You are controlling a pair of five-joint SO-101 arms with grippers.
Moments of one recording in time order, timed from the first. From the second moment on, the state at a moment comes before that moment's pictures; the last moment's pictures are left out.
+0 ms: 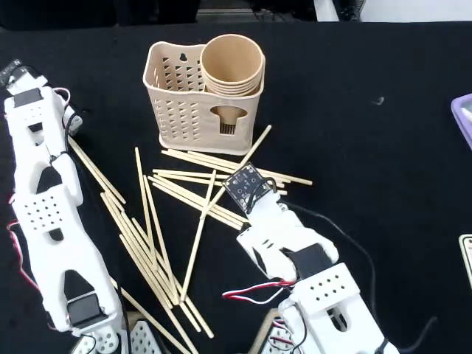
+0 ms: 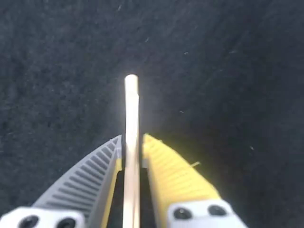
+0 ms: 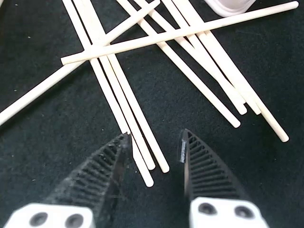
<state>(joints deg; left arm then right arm) -27.6 54.6 -51.0 72.7 20.6 -22.9 -66.3 80.9 51.6 16.7</state>
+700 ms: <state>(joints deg) -27.6 72.6 -84.1 100.3 18.1 -22.9 -66.3 80.9 51.6 16.7</state>
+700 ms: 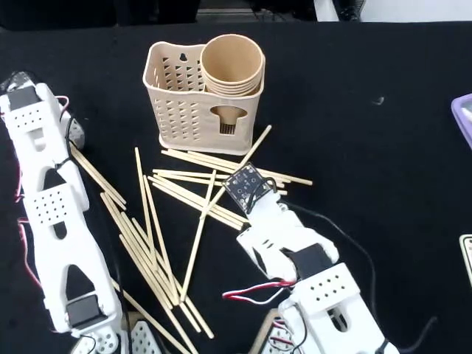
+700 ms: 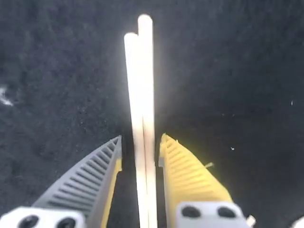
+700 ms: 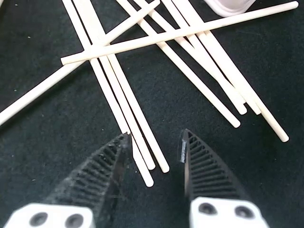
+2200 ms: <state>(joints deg) -26.0 41.7 -90.6 100.7 18.9 -22.9 -66.3 80.9 51.6 16.7</state>
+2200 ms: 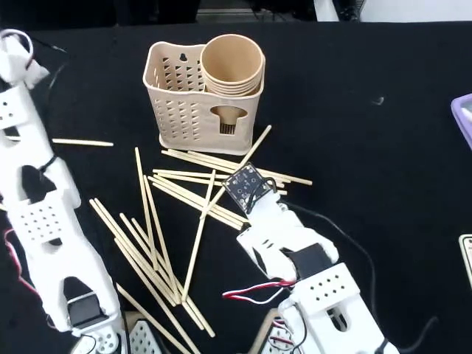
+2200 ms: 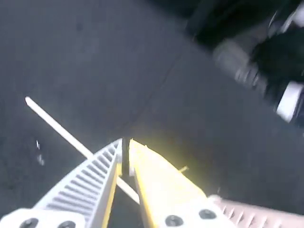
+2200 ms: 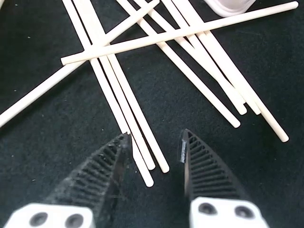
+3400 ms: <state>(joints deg) -55.5 18.9 8.7 61.6 12.4 -22.9 -66.3 80.9 51.6 16.7</state>
